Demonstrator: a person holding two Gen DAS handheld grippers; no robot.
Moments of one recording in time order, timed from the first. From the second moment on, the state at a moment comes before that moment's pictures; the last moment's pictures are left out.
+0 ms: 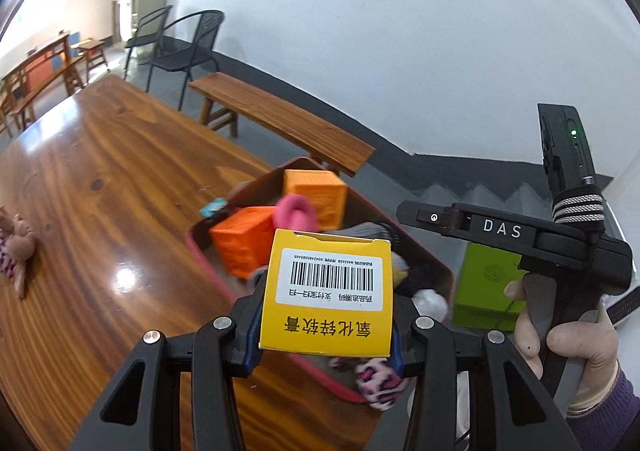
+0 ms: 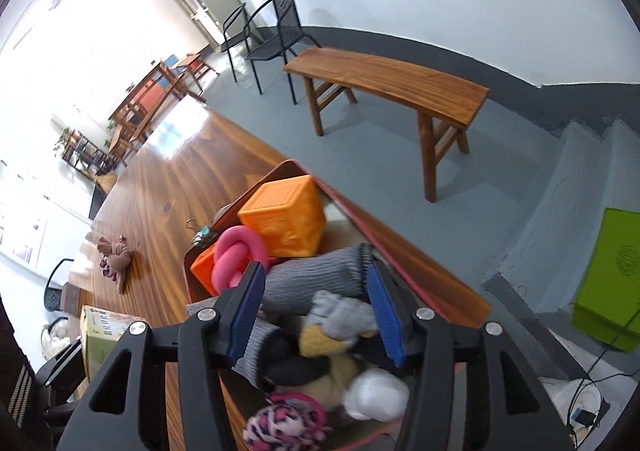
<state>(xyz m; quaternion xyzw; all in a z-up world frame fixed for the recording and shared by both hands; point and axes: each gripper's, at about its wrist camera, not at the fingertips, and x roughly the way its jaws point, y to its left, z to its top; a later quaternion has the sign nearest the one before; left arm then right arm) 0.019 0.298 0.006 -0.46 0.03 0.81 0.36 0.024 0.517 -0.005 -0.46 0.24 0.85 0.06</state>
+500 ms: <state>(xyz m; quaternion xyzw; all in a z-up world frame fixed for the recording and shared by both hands) 0.030 0.376 -0.015 -0.48 0.07 0.77 0.42 0.066 0.563 0.002 -0.44 0.27 0.85 0.11</state>
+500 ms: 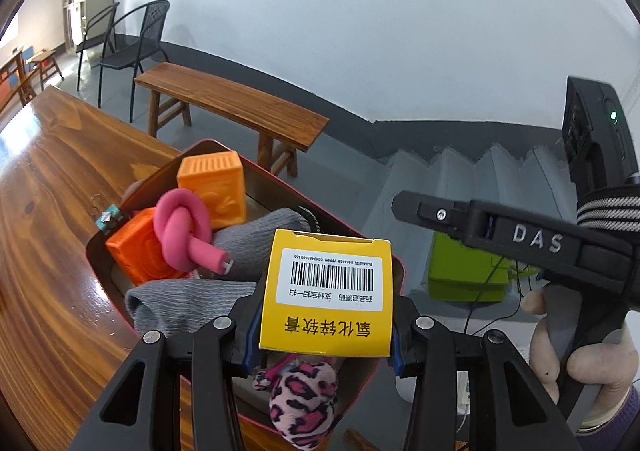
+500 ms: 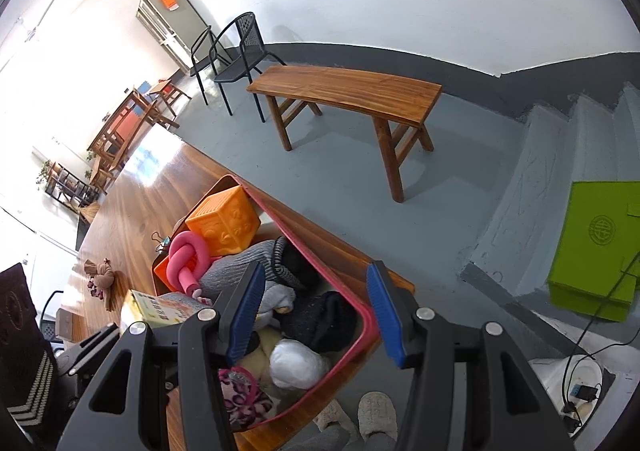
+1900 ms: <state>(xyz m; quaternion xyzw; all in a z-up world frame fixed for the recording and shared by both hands) 0.015 0.278 0.000 -0.47 0.04 0.82 0.32 0.020 0.500 0.012 -0.44 0.25 0.86 0.08</state>
